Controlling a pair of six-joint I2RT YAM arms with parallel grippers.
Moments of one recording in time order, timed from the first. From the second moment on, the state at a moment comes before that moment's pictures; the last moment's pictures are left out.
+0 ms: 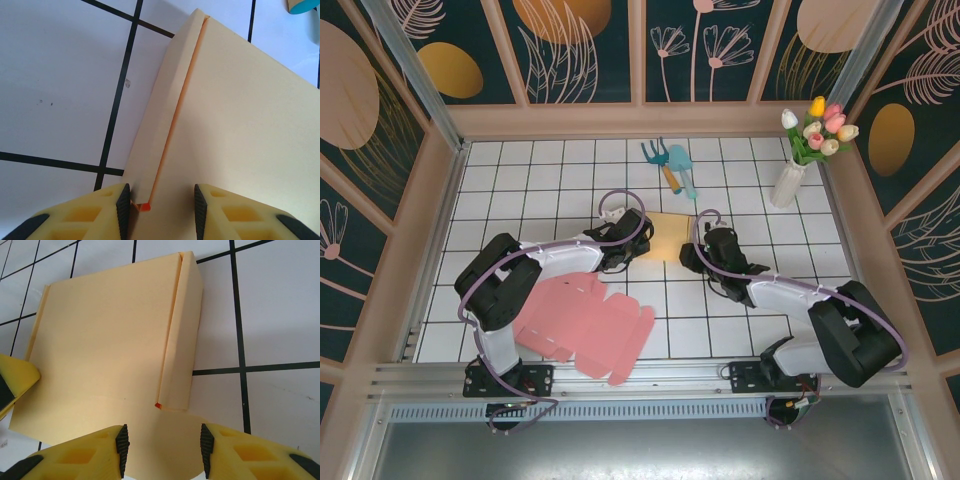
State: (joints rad) left arm -0.80 1.85 1.08 -0.17 -0.24 -1.07; right arm 0.58 1.33 0.47 0.17 0.04 0.64
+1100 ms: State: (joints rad) left arm -0.80 1.86 1.08 -0.16 -0.26 -1.07; right arm 0.64 1.44 0.47 0.28 0.04 0.68
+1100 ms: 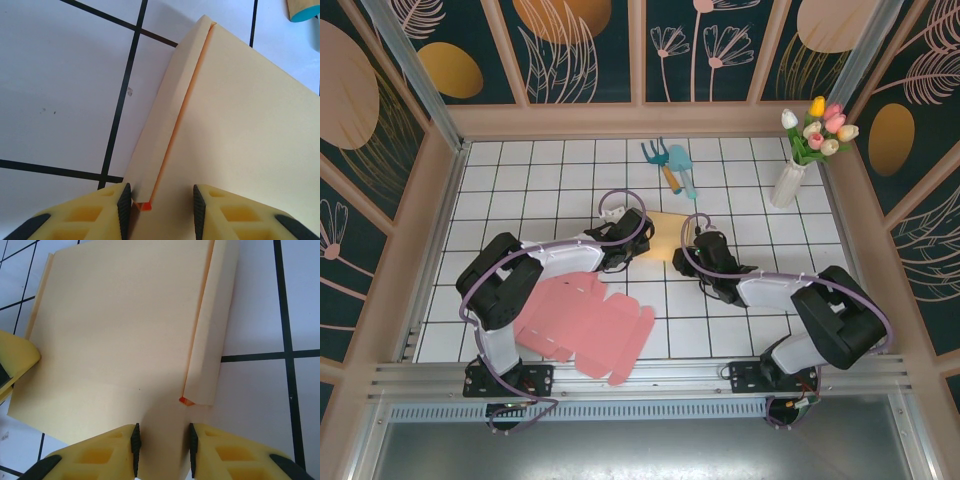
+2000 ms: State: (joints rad) left arm -0.80 1.86 1.09 -0.16 -0.27 -1.07; right arm 0.68 1.47 0.46 0.35 0.15 0.62
